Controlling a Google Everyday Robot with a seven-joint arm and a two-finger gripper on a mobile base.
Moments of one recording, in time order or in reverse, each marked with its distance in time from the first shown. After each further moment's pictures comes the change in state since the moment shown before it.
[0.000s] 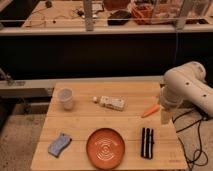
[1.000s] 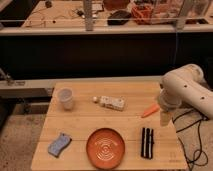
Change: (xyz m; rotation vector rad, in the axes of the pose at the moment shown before) arm -0.007 0.012 0.021 -0.012 0.005 -0.043
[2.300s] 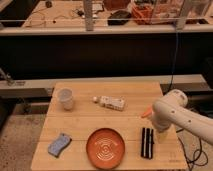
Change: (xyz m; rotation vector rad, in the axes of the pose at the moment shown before) arm -0.010 0.053 0.087 -0.045 0.019 -0.269
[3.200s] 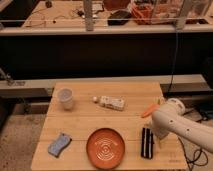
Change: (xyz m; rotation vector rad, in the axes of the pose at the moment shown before) arm -0.011 0.018 0.034 0.004 -0.012 -0.175
